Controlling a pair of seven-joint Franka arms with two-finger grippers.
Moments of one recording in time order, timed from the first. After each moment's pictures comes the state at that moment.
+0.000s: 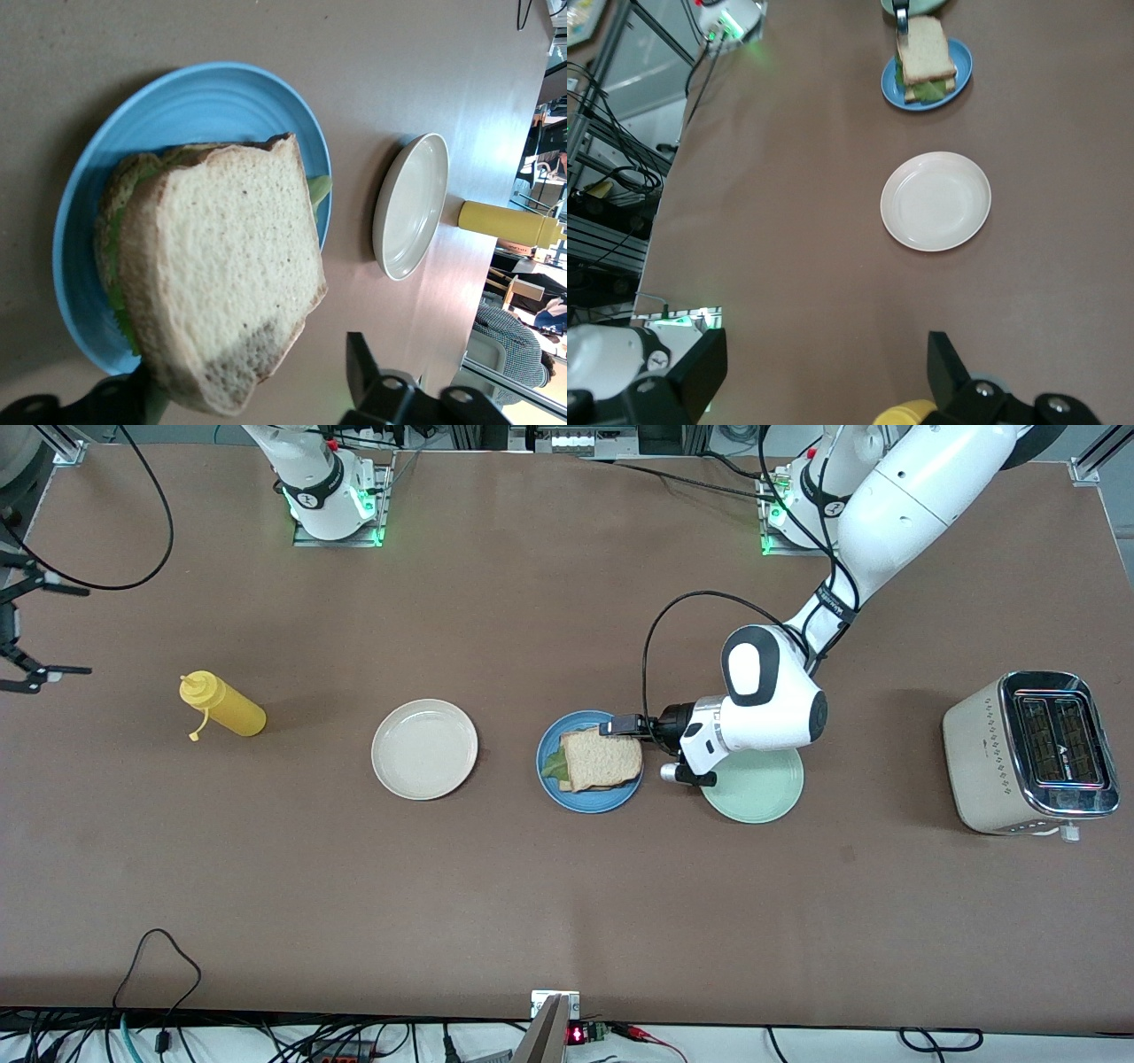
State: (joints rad) left arm 0.04 0.69 -0.58 -1.86 -0.90 2.48 0.28; right arm -0.50 0.29 0.34 -1.25 0.39 1.16 -1.47
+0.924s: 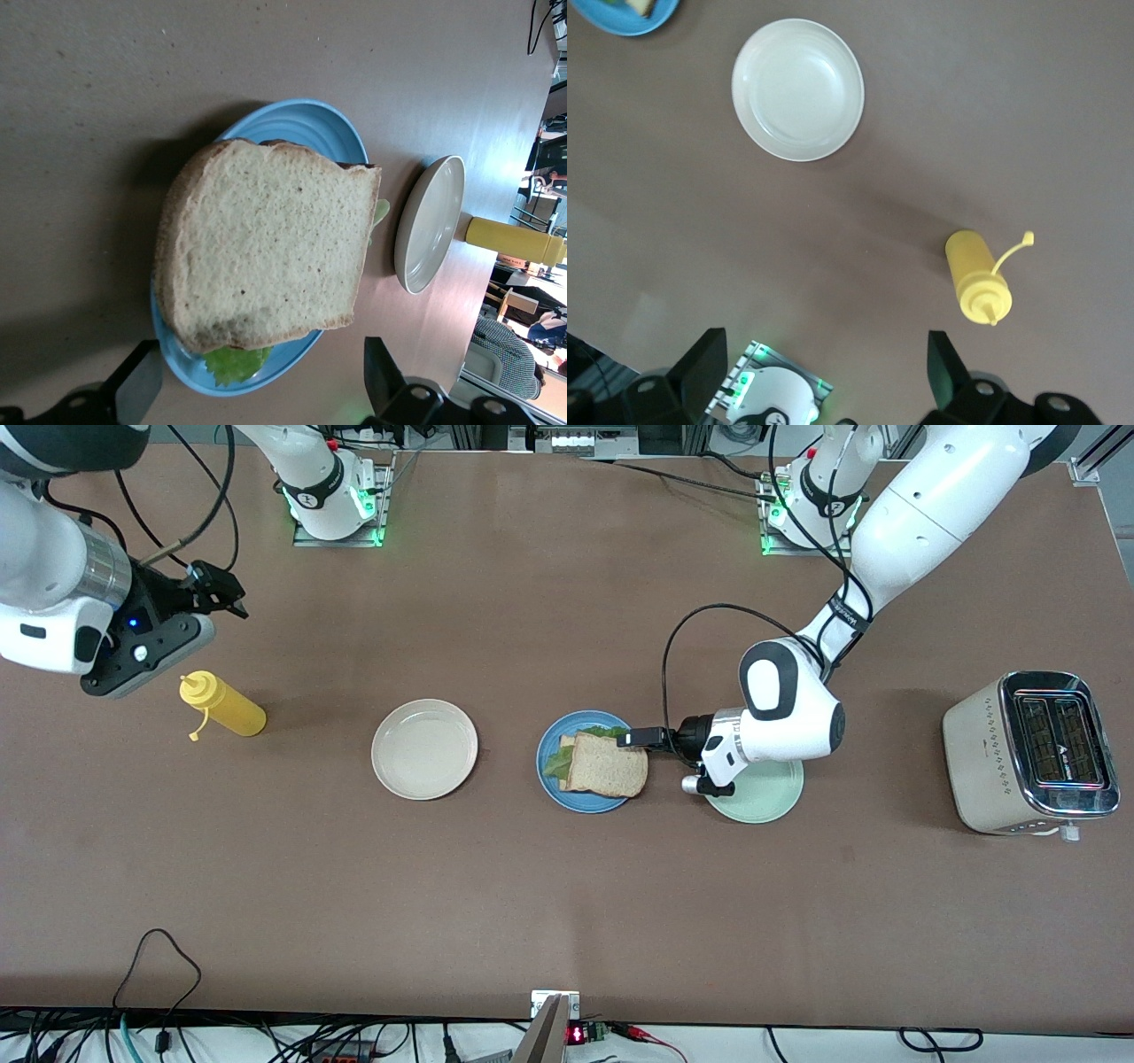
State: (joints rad) left arm 0.11 0.70 -0.58 -1.88 -0.90 2.47 0.31; right arm 0.00 0.17 0.18 -1.43 0.00 1.35 -0.34
